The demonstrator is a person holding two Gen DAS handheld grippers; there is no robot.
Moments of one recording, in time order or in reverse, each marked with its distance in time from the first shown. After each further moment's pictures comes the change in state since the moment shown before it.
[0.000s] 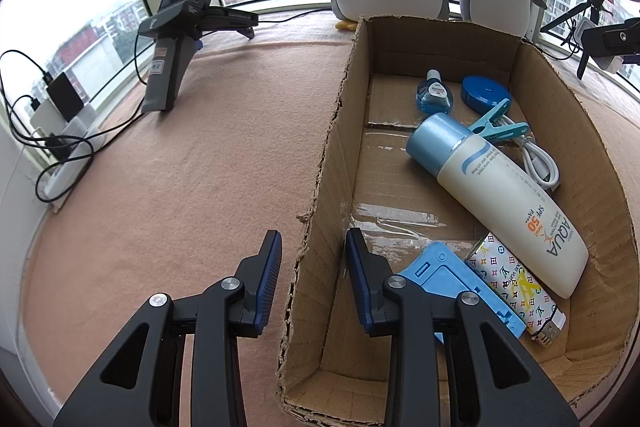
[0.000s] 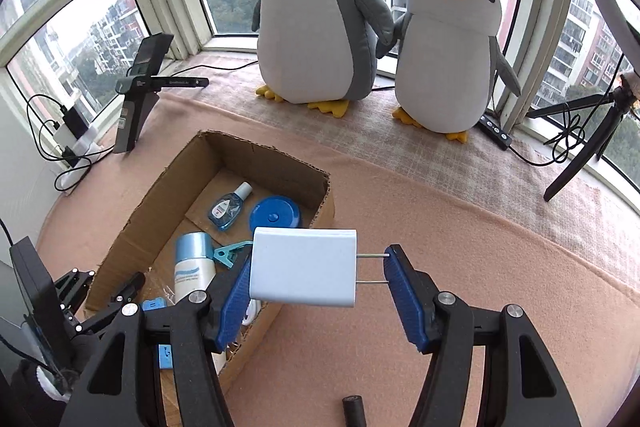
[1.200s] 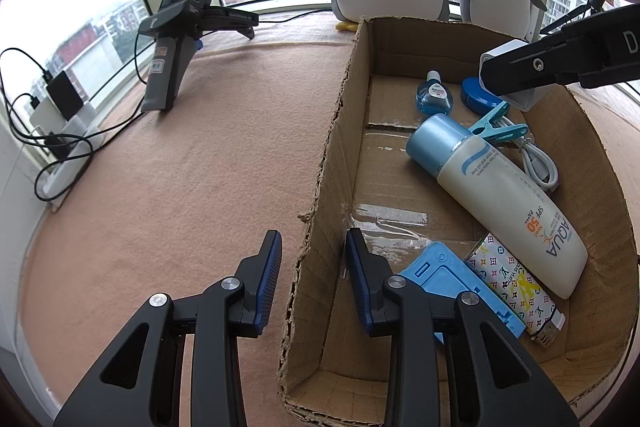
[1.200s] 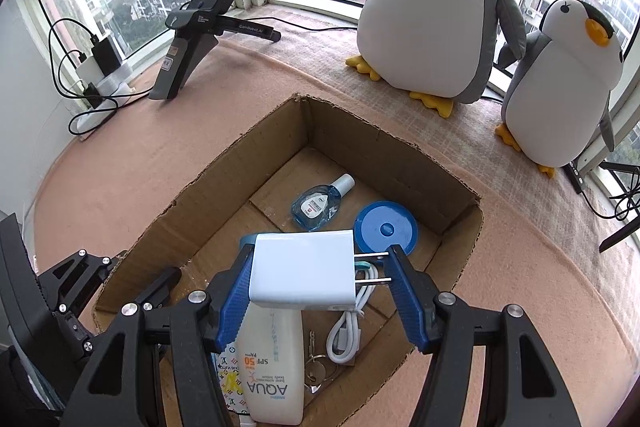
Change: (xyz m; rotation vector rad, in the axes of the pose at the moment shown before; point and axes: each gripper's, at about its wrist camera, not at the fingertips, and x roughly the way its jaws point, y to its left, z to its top) left arm 0.000 0.000 0.000 -0.002 -0.001 -0.001; right arm 0.055 0.075 0.011 -0.163 0.084 0.030
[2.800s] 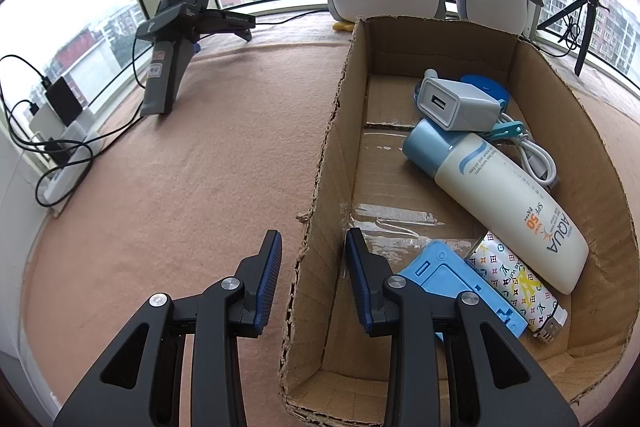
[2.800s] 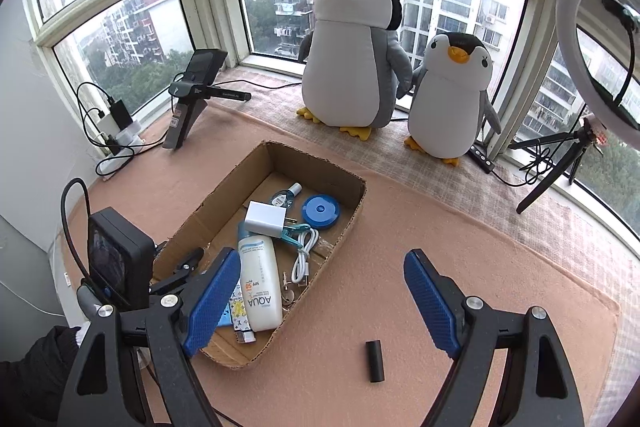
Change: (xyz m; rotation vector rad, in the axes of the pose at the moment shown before) left arm 0.000 -0.003 0.002 0.013 -0.006 0.002; right arm -0.160 -0.025 -0.051 0.127 -0.137 -0.086
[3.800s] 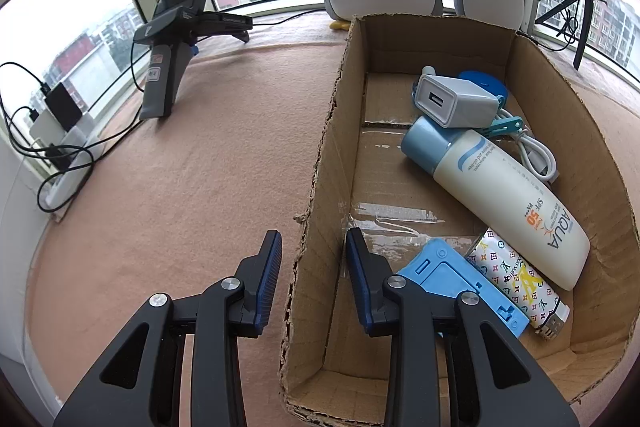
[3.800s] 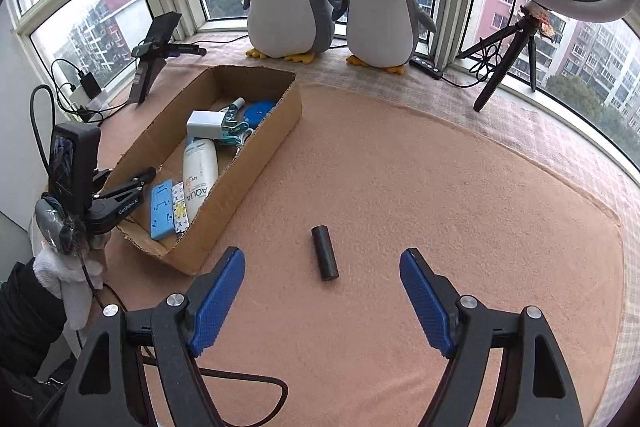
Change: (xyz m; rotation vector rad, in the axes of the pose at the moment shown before) left arm -0.001 -0.001 -0.001 0.011 -0.001 0.004; right arm 0.024 -0.056 -0.112 0.101 0.118 -0.078
